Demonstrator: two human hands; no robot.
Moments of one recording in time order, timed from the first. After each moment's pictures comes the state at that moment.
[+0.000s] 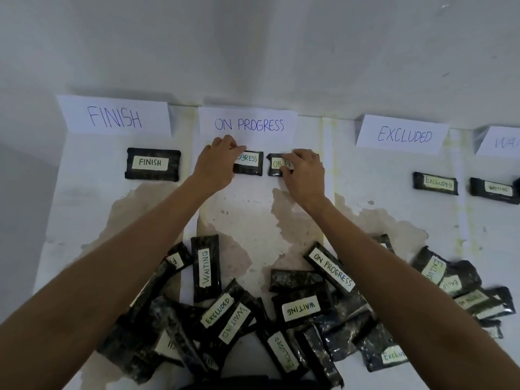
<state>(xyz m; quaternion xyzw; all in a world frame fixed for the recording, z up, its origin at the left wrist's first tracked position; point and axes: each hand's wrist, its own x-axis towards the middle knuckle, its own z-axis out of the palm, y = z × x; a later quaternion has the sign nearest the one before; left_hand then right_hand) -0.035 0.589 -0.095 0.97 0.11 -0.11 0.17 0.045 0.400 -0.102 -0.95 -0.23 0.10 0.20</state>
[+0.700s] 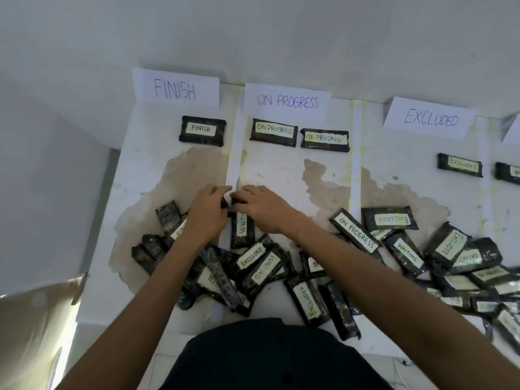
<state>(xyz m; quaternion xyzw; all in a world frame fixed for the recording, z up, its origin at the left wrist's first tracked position) -0.243 0.553 -0.078 0.91 0.28 -0.06 0.31 -0.122 0.429 -0.080 -0.72 -0.67 0.19 0.02</state>
